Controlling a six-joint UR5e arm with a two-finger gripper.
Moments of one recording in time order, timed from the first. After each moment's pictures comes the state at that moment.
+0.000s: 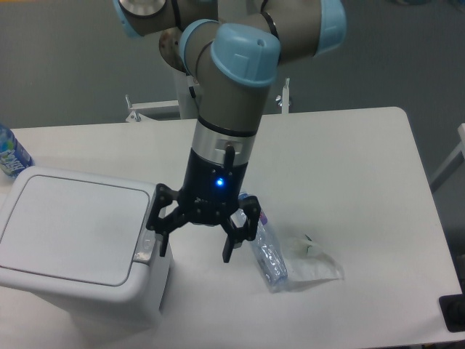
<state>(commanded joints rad) 2.34 -1.88 -1.36 -0.97 1.14 0.19</state>
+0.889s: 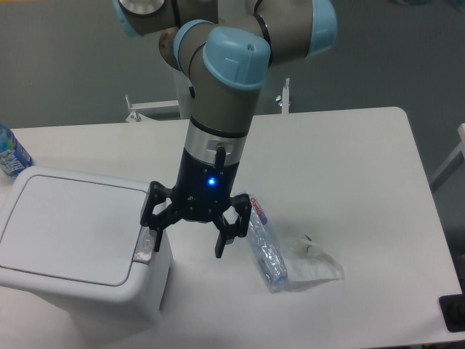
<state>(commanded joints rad) 2.32 -1.88 -1.41 -0.96 1.15 0.20</state>
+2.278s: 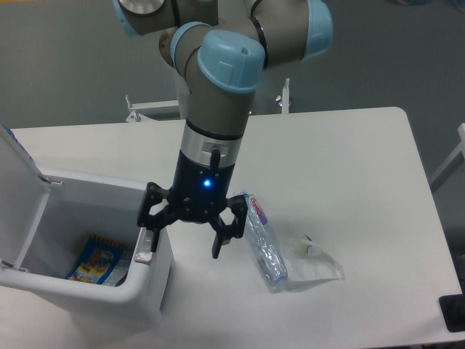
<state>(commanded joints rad) 2.39 -1.89 -1.41 -0.95 1.17 0.21</state>
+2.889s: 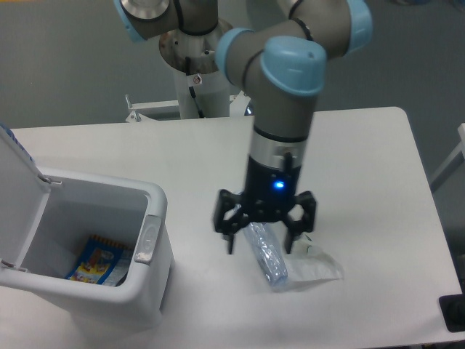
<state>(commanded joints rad) 2.54 -1.96 -1.42 -0.95 1.33 0.38</state>
